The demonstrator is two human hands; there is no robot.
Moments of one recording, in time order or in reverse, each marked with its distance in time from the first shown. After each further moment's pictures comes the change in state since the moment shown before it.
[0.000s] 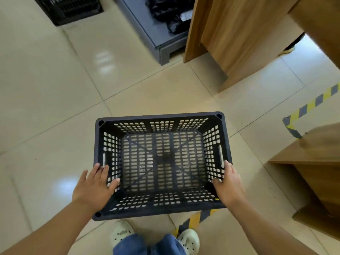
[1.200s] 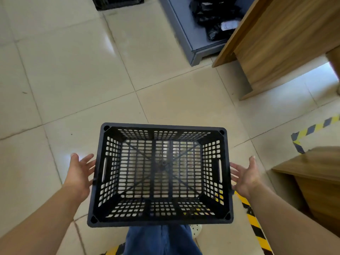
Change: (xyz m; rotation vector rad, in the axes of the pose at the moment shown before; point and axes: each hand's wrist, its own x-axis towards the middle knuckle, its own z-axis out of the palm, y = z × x) left_hand -0.077 -0.153 -0.020 -2.164 0.076 -0.557; right_hand -0.033 -0.108 -0.034 1.013 -0.209 0.653
